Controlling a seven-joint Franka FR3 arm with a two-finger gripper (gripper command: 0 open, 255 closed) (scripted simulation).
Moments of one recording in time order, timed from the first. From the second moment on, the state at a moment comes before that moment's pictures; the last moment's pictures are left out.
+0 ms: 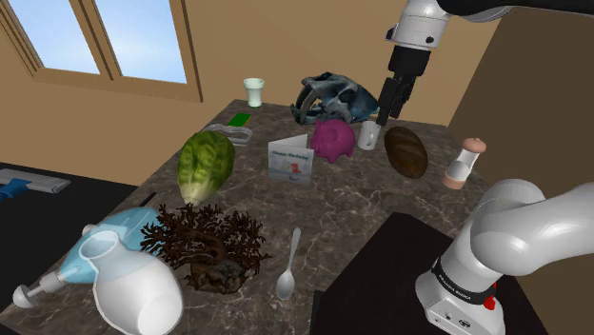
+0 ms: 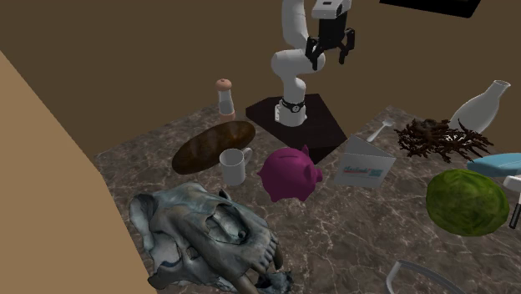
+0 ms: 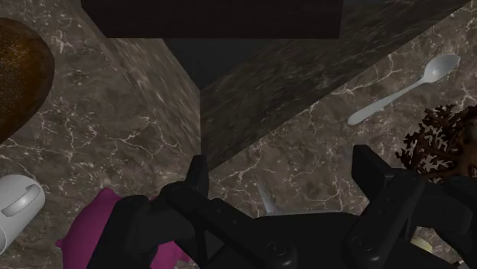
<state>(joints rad) 0.01 -0.77 -0.07 -2.31 0.08 1.53 -0.11</state>
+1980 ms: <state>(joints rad) -0.14 0.03 -0.45 -1.95 0.03 1.90 -0.56</state>
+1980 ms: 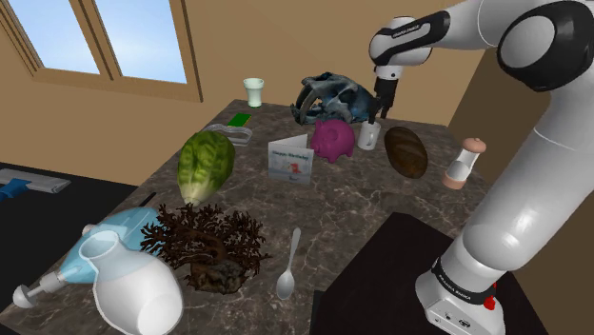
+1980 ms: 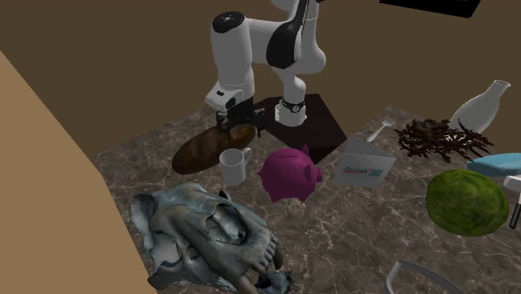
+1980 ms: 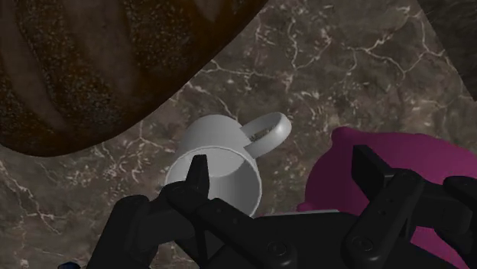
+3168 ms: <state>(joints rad) -0.23 0.34 -0.48 -1.78 0.15 2.00 -0.69</state>
